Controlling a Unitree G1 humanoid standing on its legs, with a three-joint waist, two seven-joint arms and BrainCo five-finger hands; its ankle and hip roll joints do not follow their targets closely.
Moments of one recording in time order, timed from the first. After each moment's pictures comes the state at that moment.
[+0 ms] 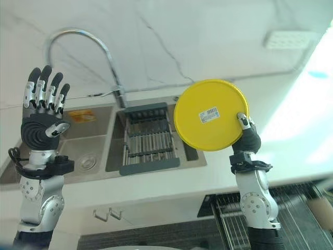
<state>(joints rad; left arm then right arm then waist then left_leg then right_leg) -0.04 0.49 0.06 -0.38 -0.49 -0.39 -0.04 0.05 -0.34 -0.17 -0.28 1.09 0.05 -0.13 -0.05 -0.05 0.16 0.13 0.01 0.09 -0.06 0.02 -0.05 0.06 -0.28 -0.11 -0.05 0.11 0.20</state>
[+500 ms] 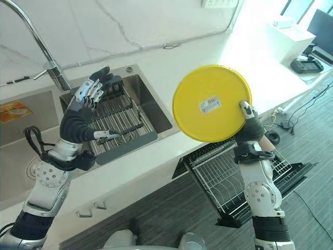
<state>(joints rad) -0.14 0.64 -0.12 -0.35 -0.22 -0.39 -0.07 -0.08 -0.39 -0.14 -0.23 1.16 0.03 -0.05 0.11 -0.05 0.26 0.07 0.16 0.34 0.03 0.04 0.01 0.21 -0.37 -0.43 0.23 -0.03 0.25</state>
